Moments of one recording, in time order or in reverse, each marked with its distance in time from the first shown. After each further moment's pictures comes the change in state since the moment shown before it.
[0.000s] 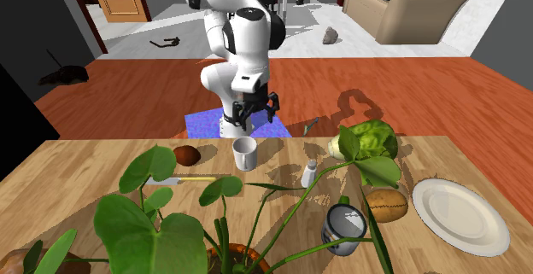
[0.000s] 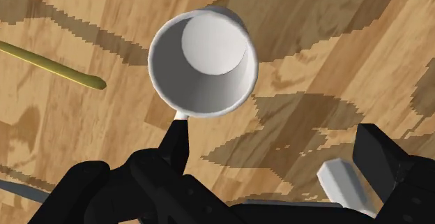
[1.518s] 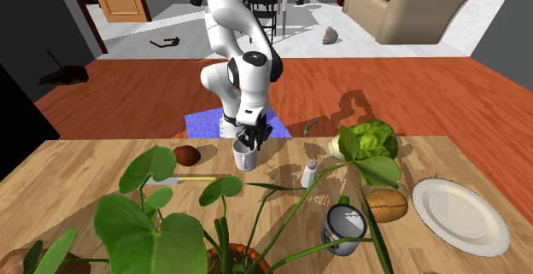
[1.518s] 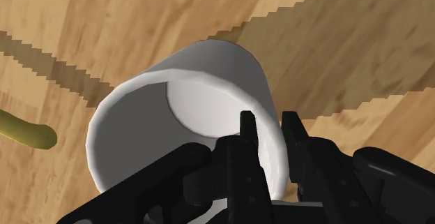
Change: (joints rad) arm -0.012 0.121 0.014 -0.229 -0.055 0.321 -0.011
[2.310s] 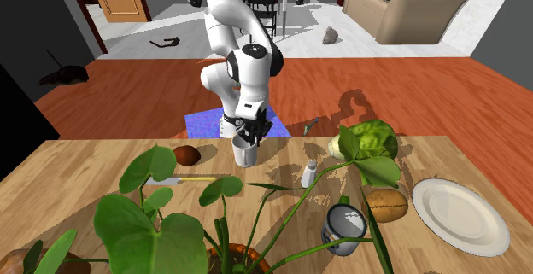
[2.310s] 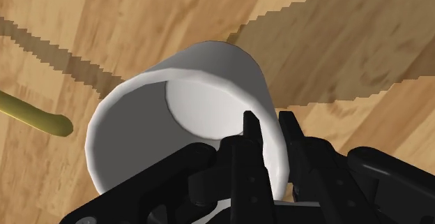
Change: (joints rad) arm 0.002 -0.047 0.000 0.031 0.004 -0.078 -0.004
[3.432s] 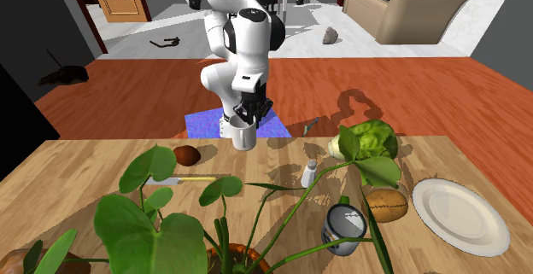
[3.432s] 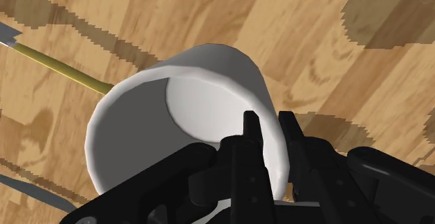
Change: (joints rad) arm 0.004 -0.097 -0.001 0.182 0.009 -0.278 -0.015
